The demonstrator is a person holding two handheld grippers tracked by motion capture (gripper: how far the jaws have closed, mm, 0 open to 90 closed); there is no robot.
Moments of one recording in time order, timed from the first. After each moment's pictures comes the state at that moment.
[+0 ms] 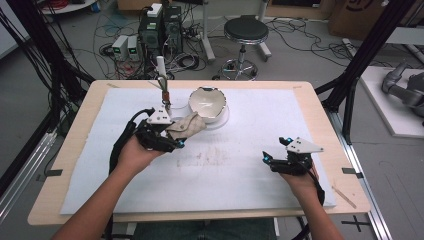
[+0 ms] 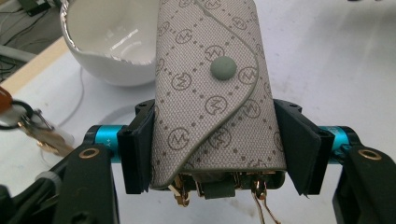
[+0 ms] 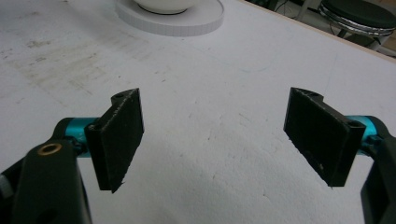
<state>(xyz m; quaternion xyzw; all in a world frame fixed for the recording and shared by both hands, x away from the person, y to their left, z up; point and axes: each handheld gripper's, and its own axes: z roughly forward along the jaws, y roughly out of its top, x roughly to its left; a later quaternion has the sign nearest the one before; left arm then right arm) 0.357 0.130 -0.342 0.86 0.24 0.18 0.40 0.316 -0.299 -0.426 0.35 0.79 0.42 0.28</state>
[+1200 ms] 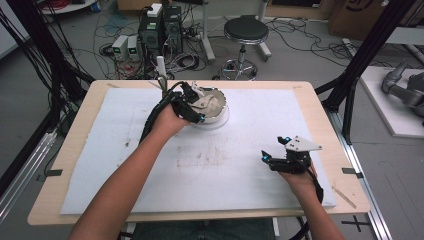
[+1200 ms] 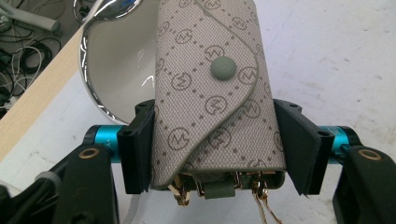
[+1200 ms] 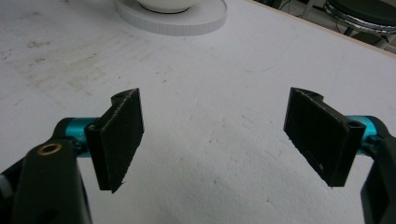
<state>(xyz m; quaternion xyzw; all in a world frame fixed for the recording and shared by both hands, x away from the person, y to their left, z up) 0.457 0.059 -0.342 0.90 0.26 0.19 0.28 0.323 -0.298 -0.429 0.35 0.79 0.43 0.27</state>
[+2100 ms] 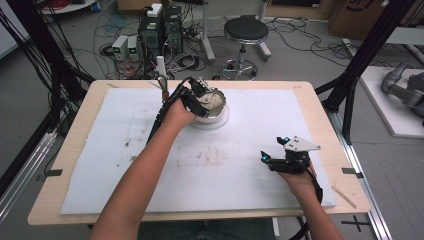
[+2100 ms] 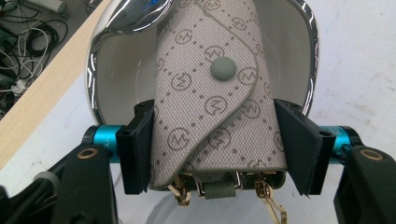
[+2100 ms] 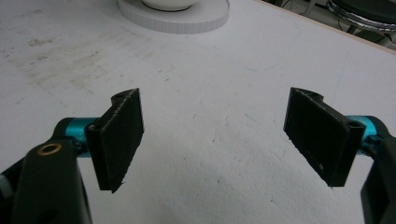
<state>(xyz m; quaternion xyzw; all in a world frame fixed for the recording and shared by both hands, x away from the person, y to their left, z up) 0.493 0.039 -0.354 0.90 0.29 0.19 0.25 0.322 -0.296 -0.430 0.35 0.79 0.42 0.27</state>
